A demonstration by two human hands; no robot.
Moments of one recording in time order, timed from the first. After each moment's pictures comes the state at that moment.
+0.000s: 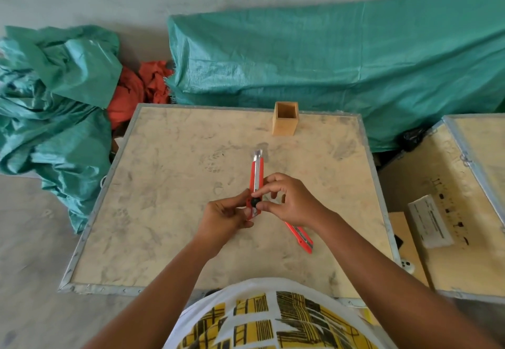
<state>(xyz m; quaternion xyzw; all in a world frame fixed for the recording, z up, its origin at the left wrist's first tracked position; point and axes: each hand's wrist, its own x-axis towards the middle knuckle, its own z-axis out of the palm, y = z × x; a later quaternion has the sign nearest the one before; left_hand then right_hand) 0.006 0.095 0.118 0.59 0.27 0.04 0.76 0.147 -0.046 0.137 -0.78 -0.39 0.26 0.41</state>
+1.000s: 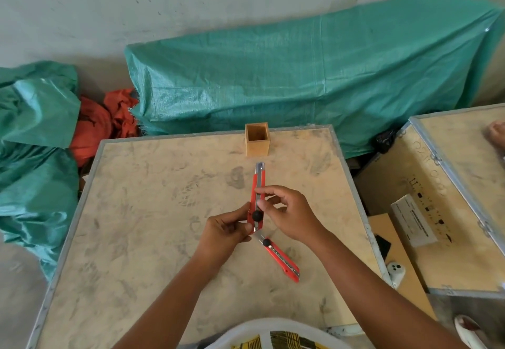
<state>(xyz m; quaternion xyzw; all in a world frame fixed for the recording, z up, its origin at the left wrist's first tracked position) 0.082 0.084 0.127 0.65 0.21 0.00 0.73 0.198 -0.068 0.136 -0.78 -0.23 0.22 0.54</state>
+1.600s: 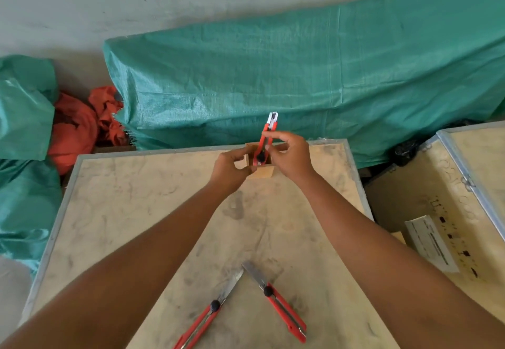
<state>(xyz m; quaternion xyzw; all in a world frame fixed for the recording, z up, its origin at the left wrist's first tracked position) 0.328 0.182 0.097 0.82 0.24 0.01 0.52 0.429 0.035 0.092 -0.83 -0.22 0.04 0.51</state>
